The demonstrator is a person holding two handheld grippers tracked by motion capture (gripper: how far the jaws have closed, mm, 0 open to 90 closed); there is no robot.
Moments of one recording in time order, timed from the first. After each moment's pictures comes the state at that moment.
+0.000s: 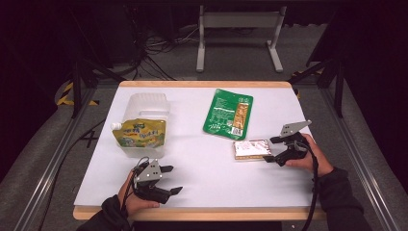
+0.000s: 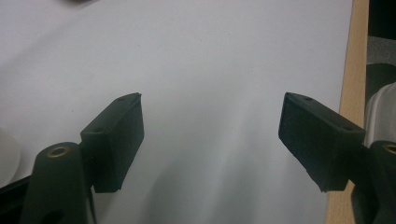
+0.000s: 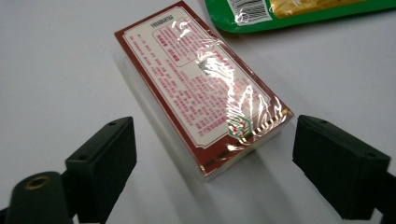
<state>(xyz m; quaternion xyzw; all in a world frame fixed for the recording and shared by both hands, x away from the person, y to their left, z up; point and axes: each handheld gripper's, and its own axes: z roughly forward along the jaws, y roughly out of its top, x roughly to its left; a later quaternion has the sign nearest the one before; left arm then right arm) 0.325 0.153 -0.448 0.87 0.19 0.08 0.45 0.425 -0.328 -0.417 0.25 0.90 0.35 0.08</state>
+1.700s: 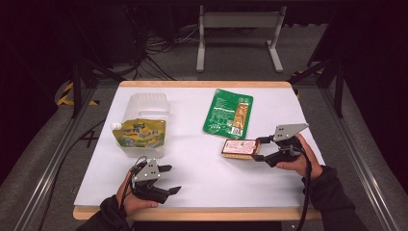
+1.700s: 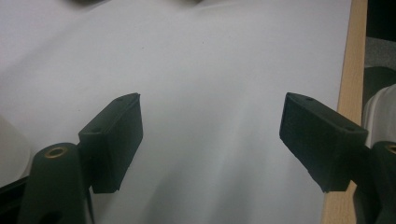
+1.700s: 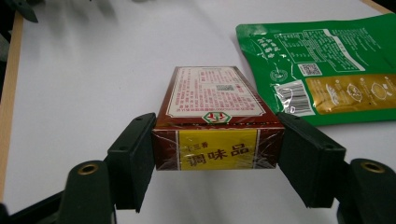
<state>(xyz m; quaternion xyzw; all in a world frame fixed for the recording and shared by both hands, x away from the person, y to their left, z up) 0.323 0.158 -0.444 0.86 0.20 0.09 0.46 0.397 -0.287 -0.386 0.19 0.88 0.43 0.11</state>
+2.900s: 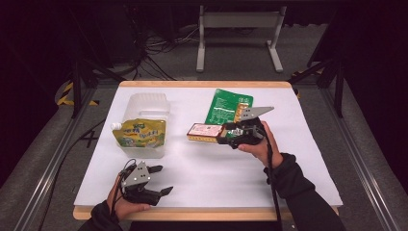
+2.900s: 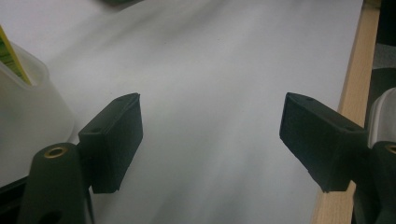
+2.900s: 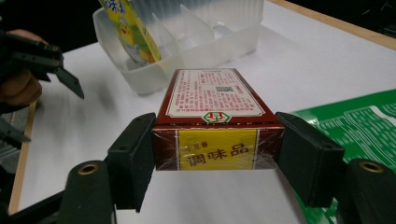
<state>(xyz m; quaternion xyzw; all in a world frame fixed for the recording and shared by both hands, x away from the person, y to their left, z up) 0.310 0.180 -0.439 0.85 0.22 0.12 0.46 0.442 -0.188 -0.373 0.24 0.83 0.50 0.06</state>
